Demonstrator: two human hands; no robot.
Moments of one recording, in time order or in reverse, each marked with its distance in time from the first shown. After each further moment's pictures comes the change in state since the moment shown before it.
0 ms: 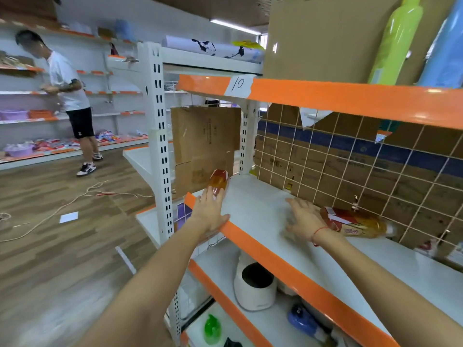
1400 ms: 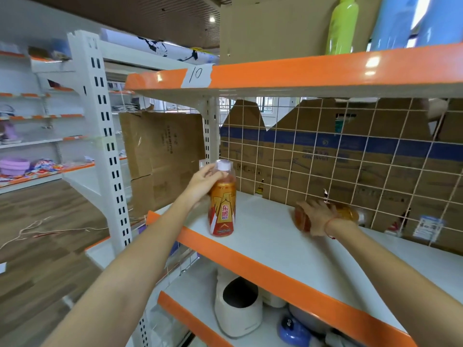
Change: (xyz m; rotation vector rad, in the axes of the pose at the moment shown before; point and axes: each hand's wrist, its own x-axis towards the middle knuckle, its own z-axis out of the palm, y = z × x) left_hand 0.082 0.039 -0.028 -1.427 -0.023 0.150; right_hand 0.002 0.088 0.004 -0.245 -0.068 0.267
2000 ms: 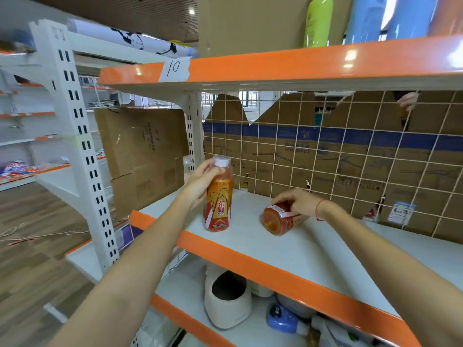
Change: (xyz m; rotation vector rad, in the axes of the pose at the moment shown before) left_hand 0.002 -0.001 0.036 -0.158 -0.046 -0.041; right_hand -0.019 -0.007 -0.028 0.608 -0.019 -0.138
